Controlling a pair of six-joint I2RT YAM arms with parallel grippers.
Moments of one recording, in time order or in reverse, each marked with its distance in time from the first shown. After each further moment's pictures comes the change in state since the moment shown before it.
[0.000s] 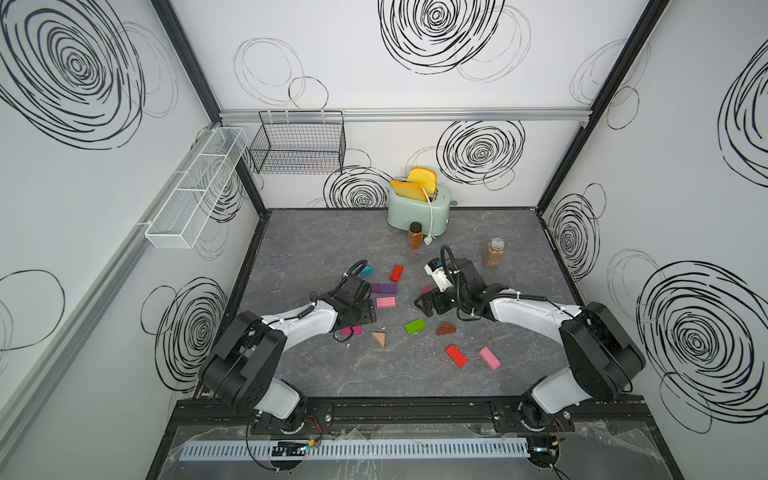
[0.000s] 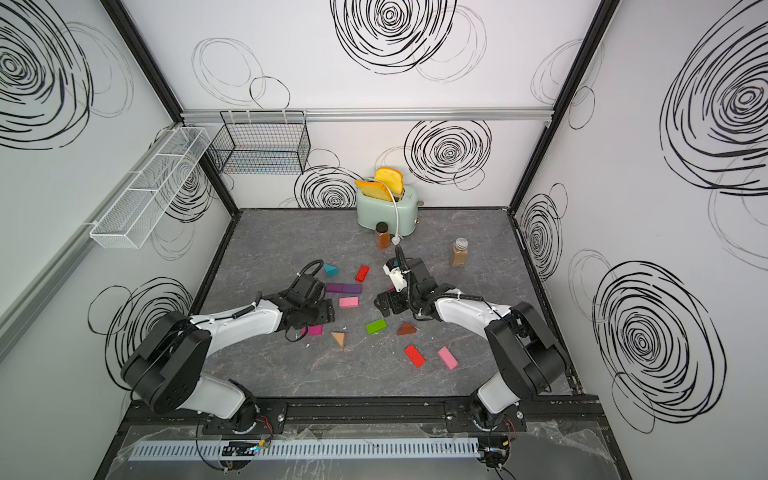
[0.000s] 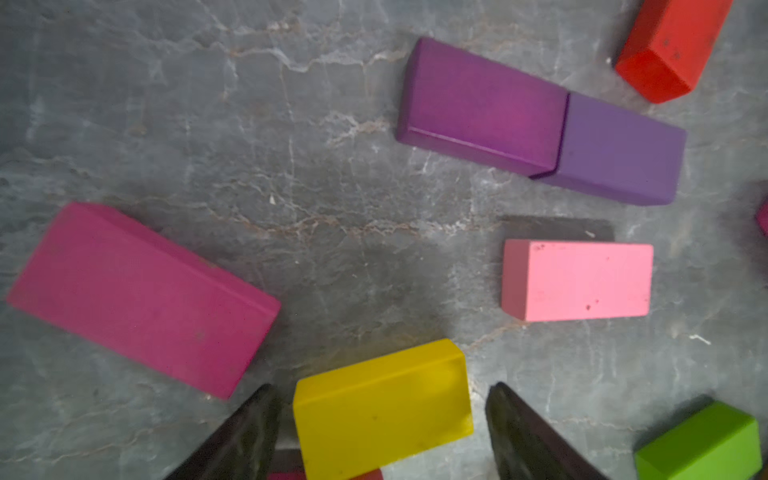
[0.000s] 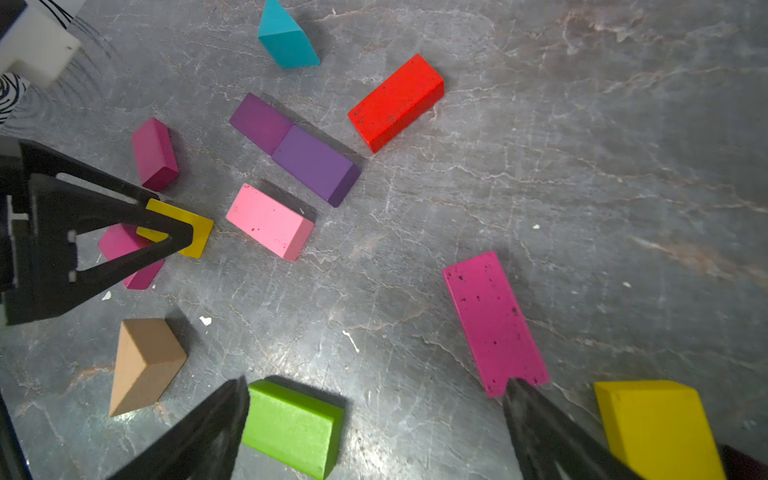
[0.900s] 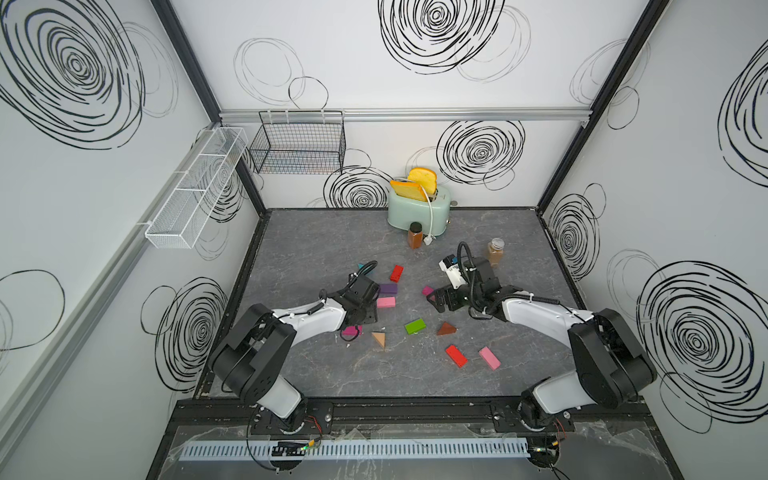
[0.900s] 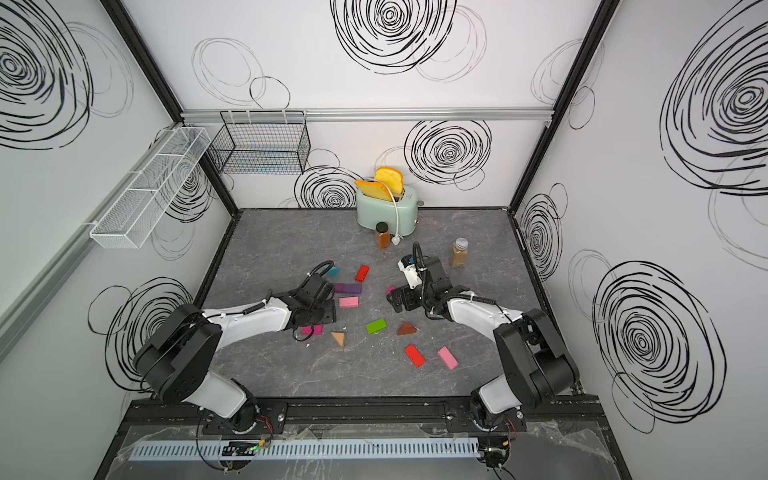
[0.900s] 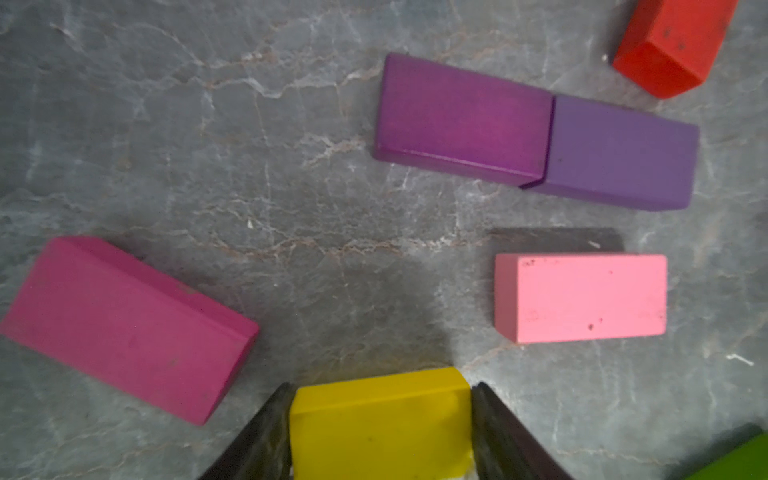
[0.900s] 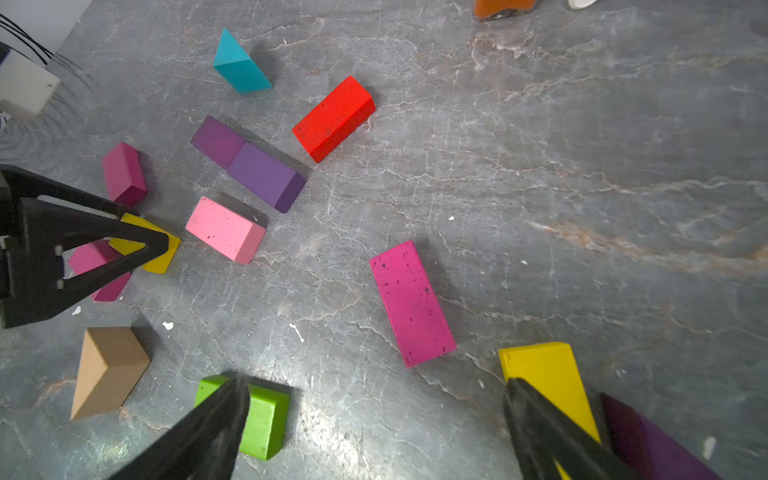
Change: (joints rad) left arm -0.053 0.056 0.040 -0.005 -0.087 0.011; right arm -0.113 -0.057 -0.057 0.029 -0.031 -0.044
